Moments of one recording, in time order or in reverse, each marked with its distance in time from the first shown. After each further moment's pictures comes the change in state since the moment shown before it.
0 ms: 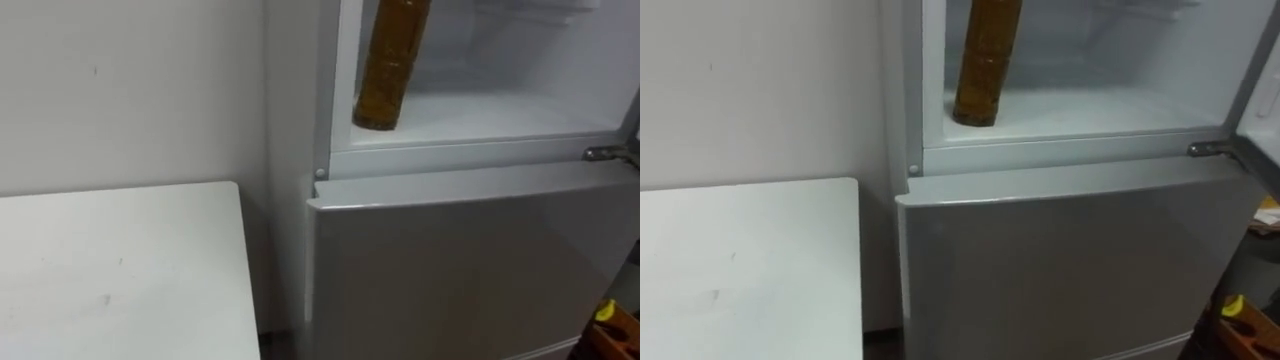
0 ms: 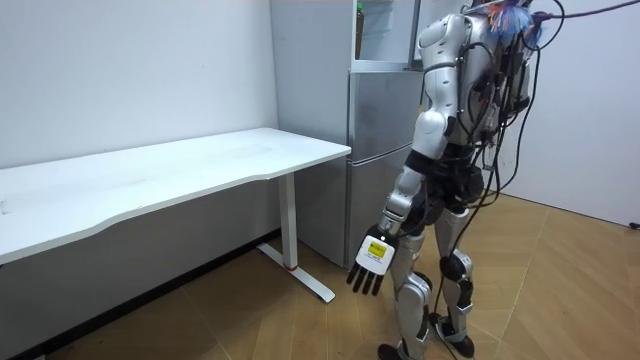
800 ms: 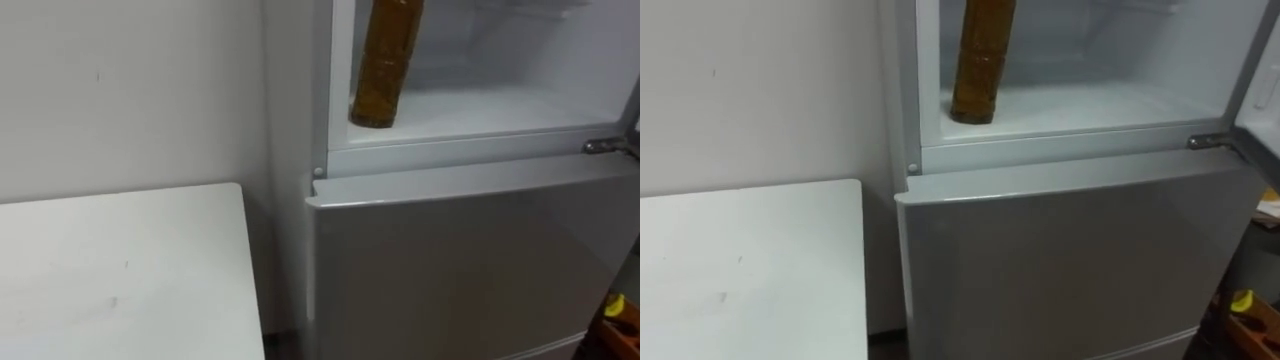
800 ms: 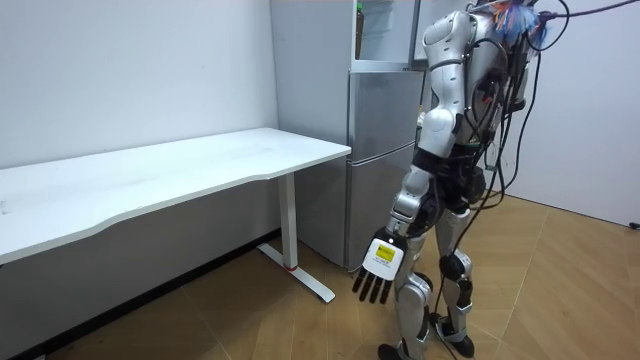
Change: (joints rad) left arm 0.031 -0.029 0.010 0.012 0.023 -0.002 0.044; right arm -0.074 -0.002 -0.071 -0.549 -0.385 -0.003 -0.131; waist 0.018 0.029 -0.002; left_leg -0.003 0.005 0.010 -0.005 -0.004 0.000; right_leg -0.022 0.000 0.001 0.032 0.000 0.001
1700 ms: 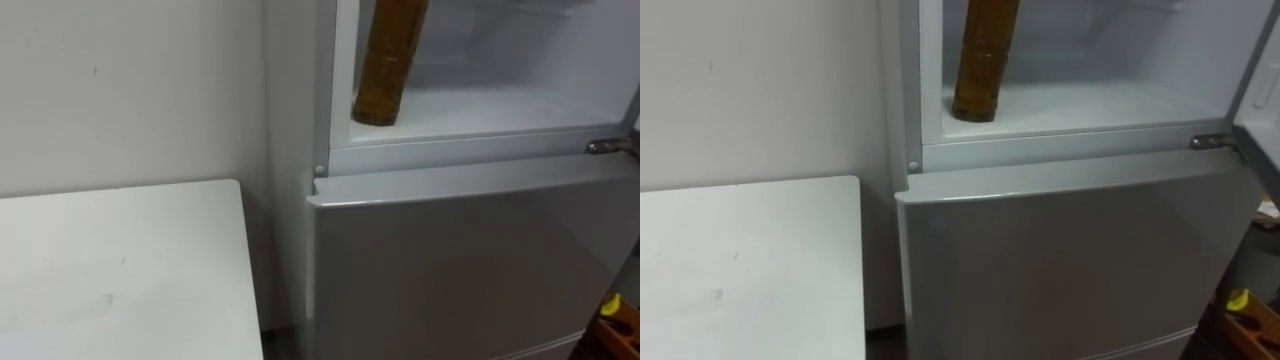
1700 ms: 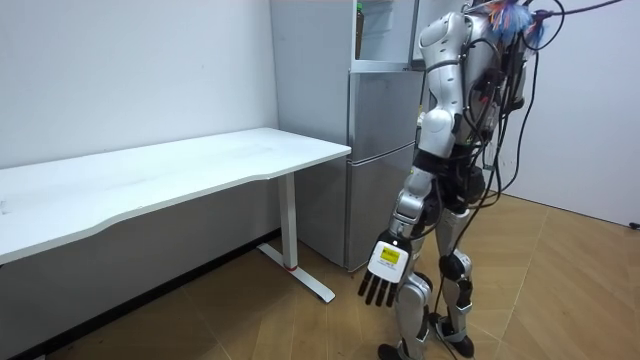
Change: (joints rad) left arm 0.013 -0.006 -0.006 0.018 0.003 -0.016 0.000; right arm 0.000 0.000 0.054 -0.079 -0.140 0.003 0.002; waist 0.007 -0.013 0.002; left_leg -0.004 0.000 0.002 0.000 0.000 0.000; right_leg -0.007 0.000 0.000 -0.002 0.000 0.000
